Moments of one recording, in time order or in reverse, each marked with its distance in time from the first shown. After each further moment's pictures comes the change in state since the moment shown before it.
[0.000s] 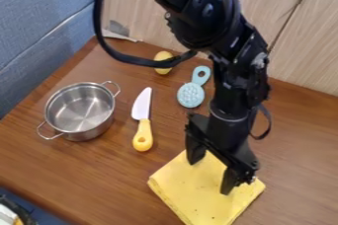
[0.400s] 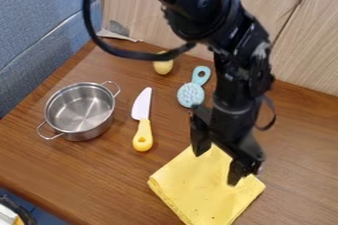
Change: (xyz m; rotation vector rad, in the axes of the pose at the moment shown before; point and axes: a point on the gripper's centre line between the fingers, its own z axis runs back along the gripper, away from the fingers) arm 0.009 0.001 0.015 0.005 -0.066 0.000
